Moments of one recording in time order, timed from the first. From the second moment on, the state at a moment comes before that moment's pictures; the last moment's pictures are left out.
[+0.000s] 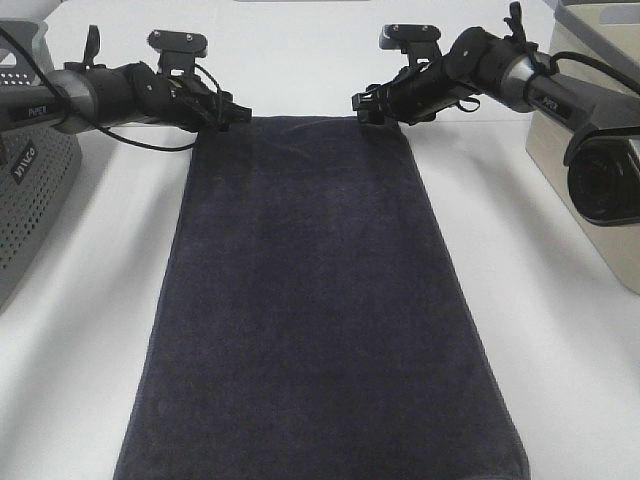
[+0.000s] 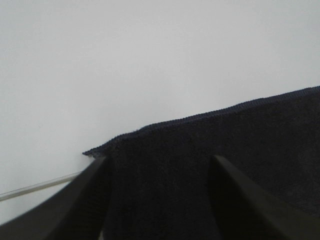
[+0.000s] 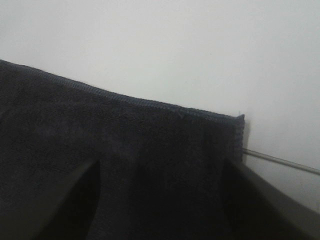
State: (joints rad) left arm -0.22 2.69 -2.20 -0.38 0.11 0.37; right arm 0.19 2.81 -2.52 0.41 0.51 -0.37
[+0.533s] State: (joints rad) left arm -0.22 2.56 -2.20 -0.33 0.40 0.37; right arm 0.15 2.67 -2.52 0.39 0.74 -0.33
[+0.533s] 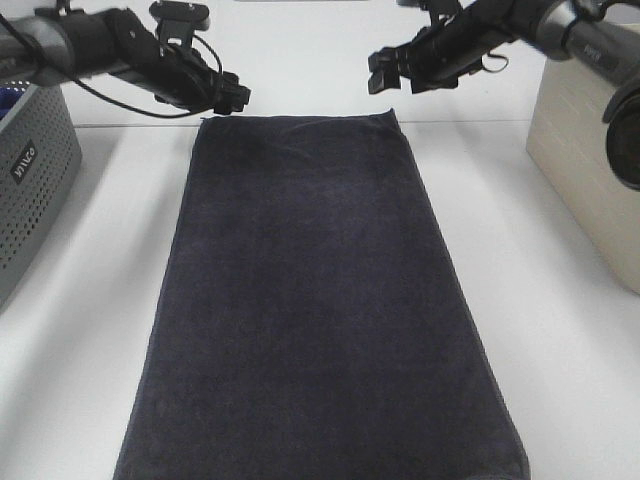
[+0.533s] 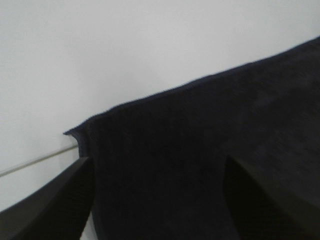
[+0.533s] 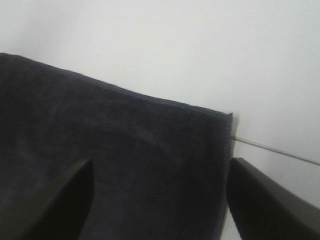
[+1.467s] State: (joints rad) left arm -0.01 1.87 -2.02 0.11 1.21 -0.05; right arm 0.09 2.00 -2.36 0.23 1.22 -0.06
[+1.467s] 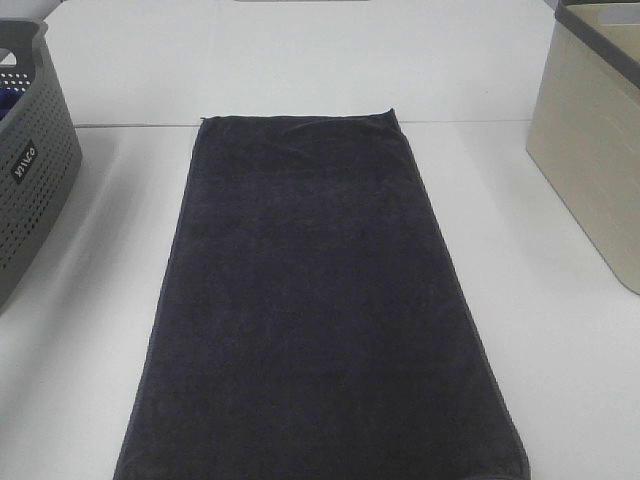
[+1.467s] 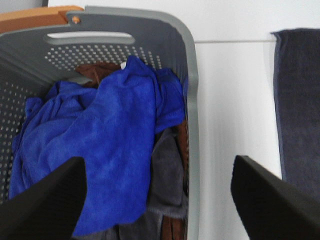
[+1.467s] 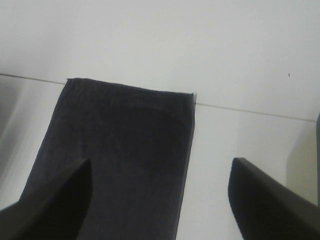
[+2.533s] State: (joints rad) left arm -0.01 0.49 -1.01 0.03 1.21 -0.06; right arm 0.09 0.45 -0.89 0.18 1.22 0.00
